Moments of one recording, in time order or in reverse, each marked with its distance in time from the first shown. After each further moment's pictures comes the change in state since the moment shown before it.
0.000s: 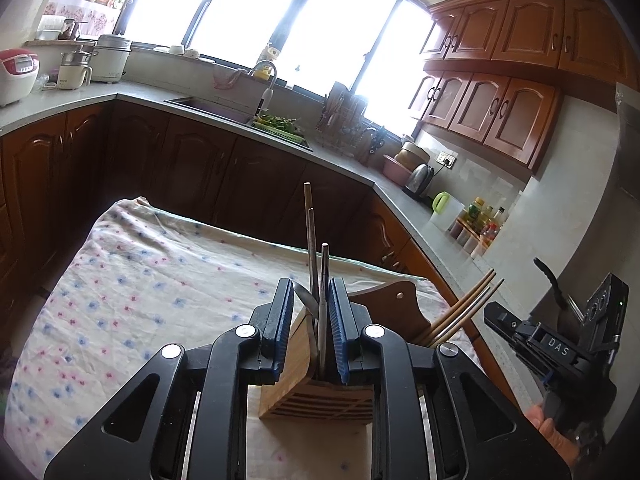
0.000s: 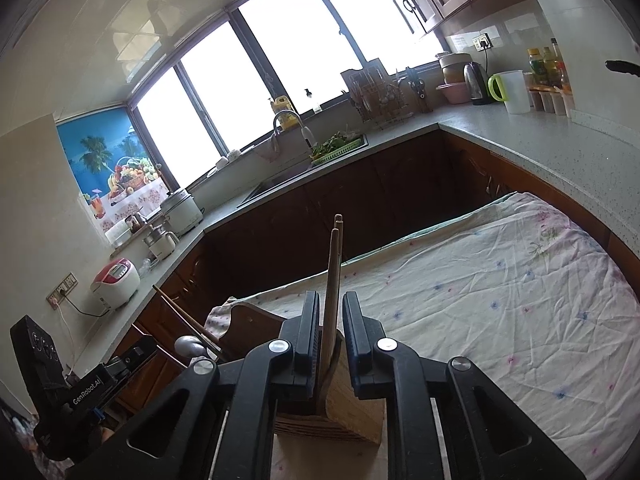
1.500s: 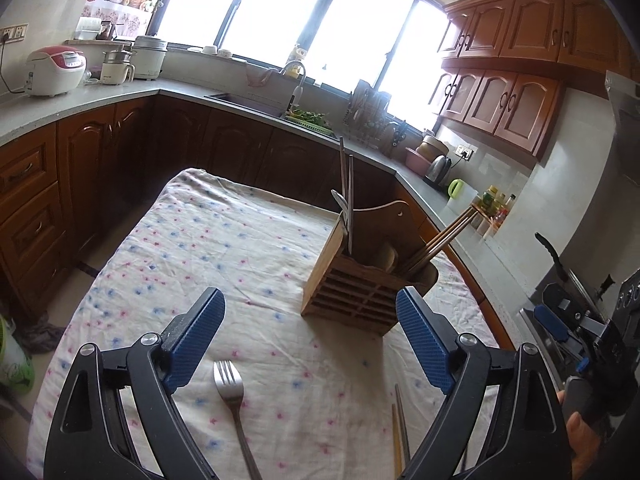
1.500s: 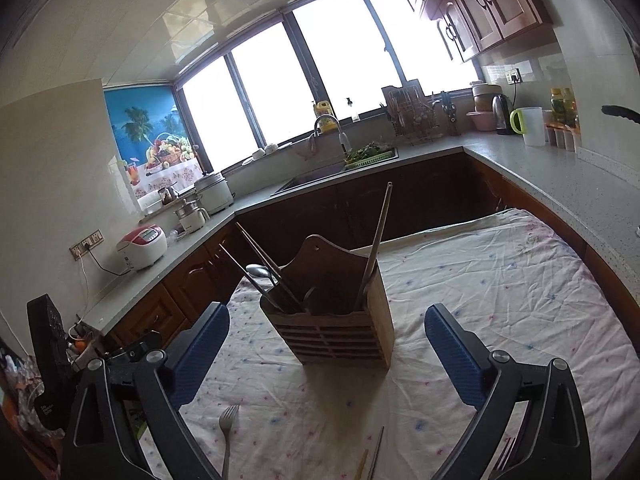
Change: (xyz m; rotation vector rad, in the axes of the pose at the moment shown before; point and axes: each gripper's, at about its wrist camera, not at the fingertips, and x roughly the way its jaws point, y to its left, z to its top) left arm -0.134 0.004 -0.077 -0.011 0.010 0.105; right arm -0.118 0.035 -0.066 -0.168 -0.033 0.076
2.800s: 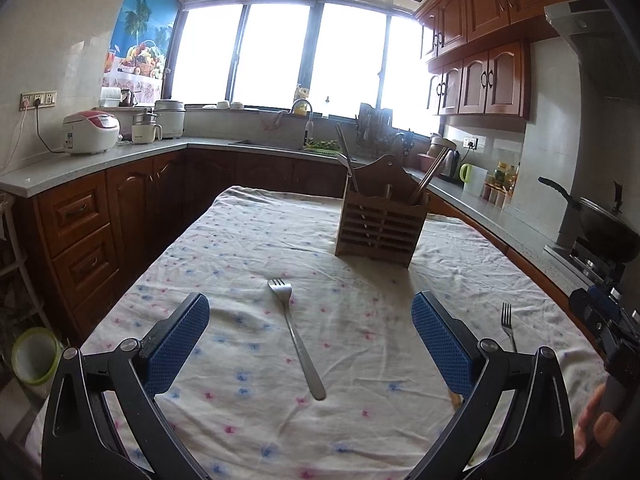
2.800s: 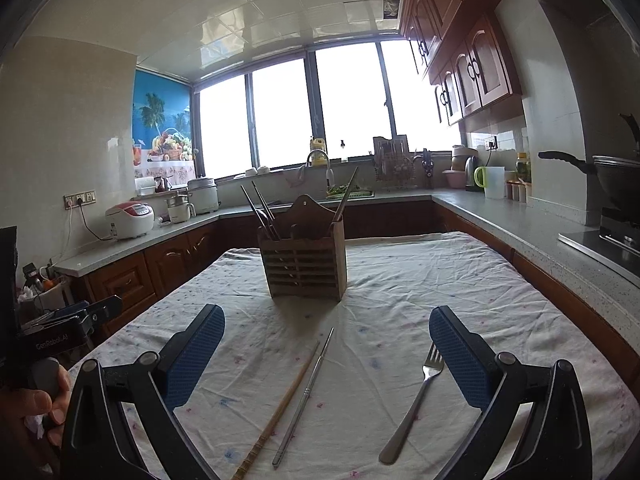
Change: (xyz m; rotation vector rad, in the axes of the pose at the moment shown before) left arm -0.100 -0.015 -0.146 0.196 -0.179 0.166; right arm -0.125 0.013 -0.146 -0.207 -0.172 -0.141
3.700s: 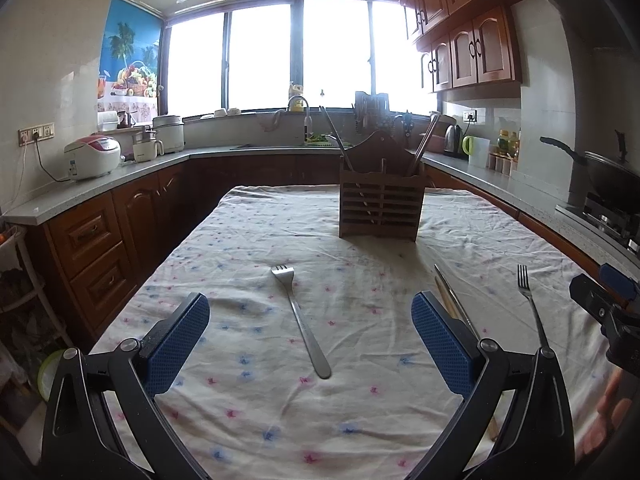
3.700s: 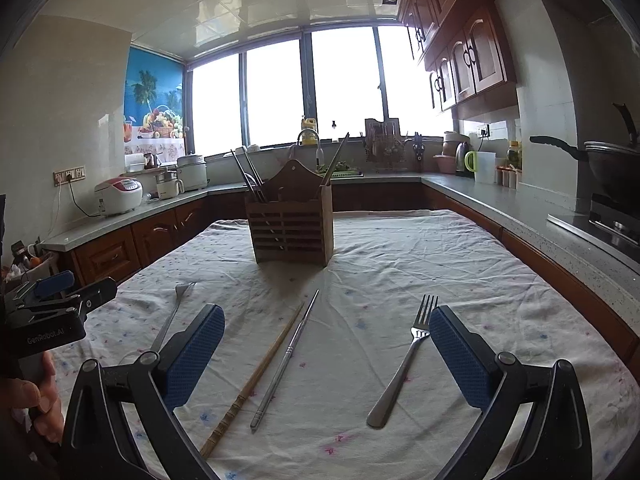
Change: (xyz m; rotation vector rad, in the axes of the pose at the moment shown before) left arm -0.001 -0.025 -0.022 0.122 0.012 0.055; right arm 0.000 -0.005 -0.028 -0.001 0.061 -0.055
